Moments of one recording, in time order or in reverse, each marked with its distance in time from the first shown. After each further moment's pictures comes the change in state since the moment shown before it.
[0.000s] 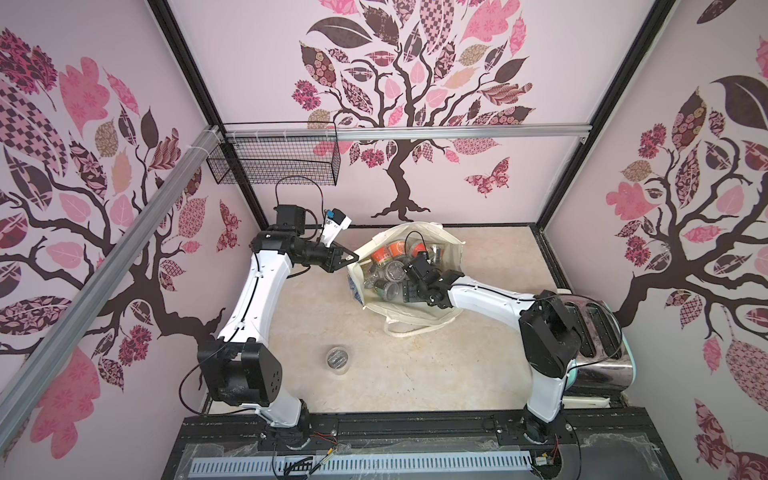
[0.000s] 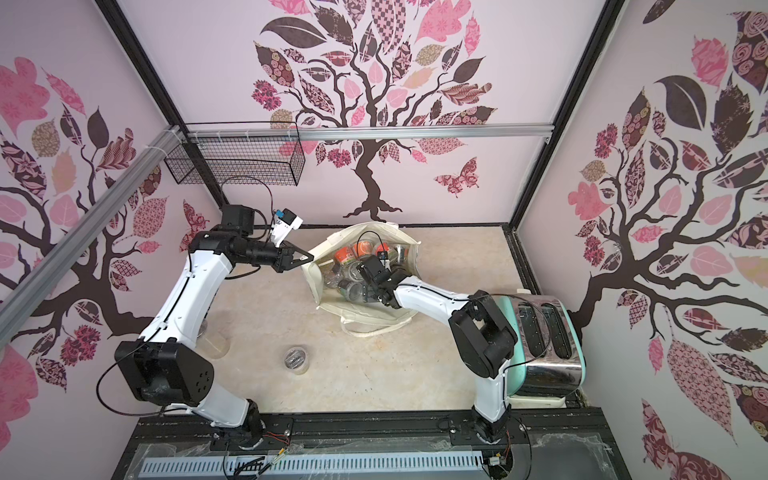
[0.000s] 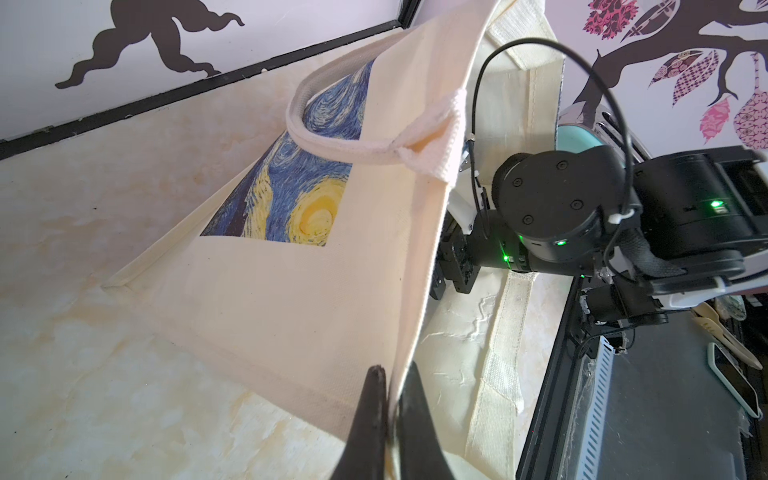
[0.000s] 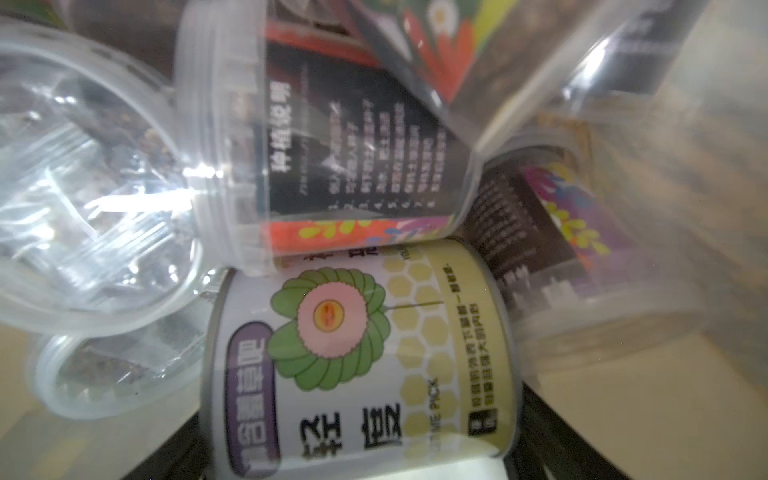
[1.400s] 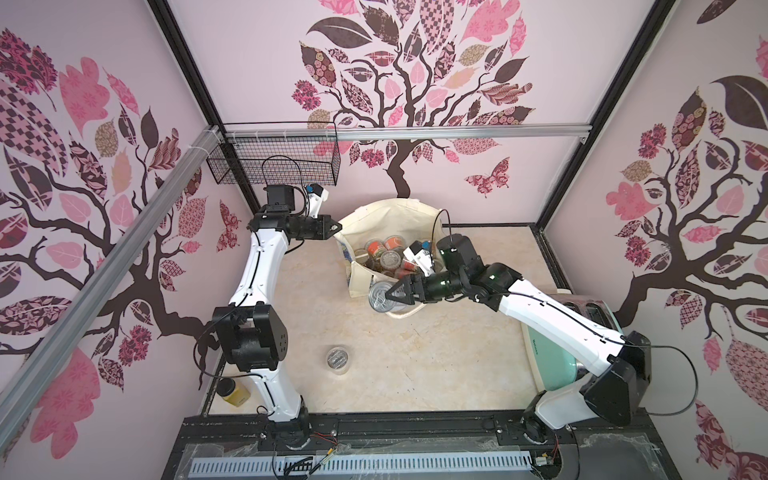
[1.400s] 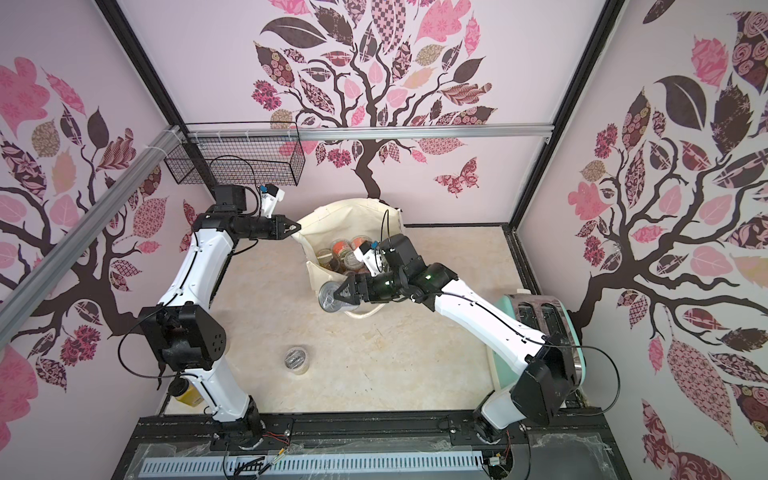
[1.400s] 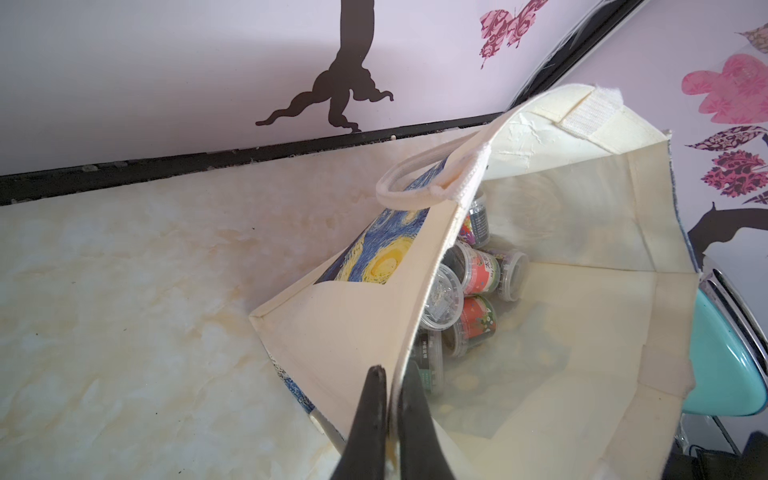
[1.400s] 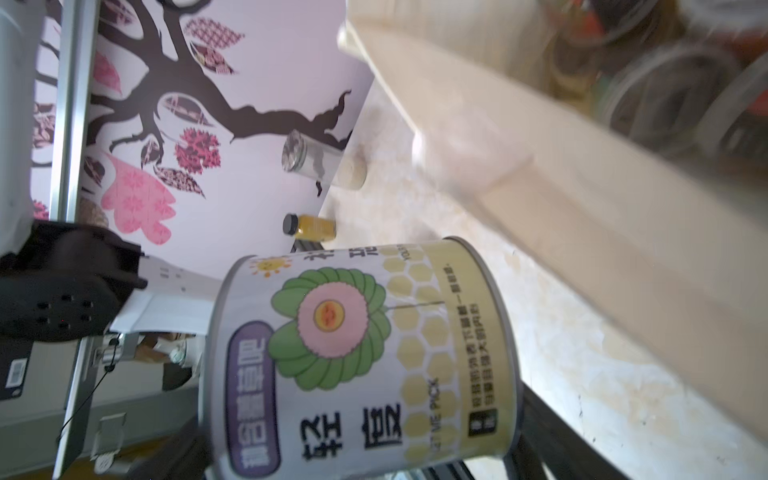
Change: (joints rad) left arm 0.098 0.261 0.262 0.185 -0.149 -0.308; right arm -0.004 -0.385 -0.036 -0.040 -0.952 0.008
